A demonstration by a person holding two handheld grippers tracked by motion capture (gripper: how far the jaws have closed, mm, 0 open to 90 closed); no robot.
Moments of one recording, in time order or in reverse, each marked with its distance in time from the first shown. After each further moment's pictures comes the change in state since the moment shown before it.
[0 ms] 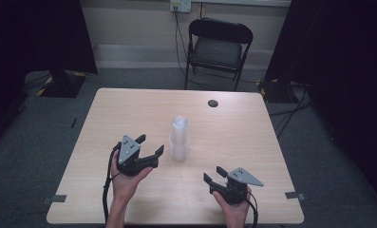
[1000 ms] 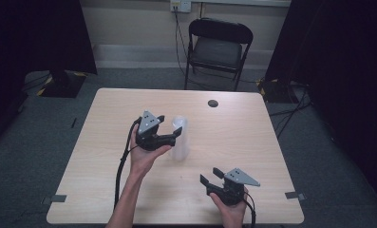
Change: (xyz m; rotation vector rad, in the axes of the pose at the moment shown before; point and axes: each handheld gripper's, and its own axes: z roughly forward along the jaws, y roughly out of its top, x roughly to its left) left arm 0.001 0.041 0.069 0.019 -0.120 -0.001; right arm 0.006 -0.002 0.004 0.011 0.034 0.009
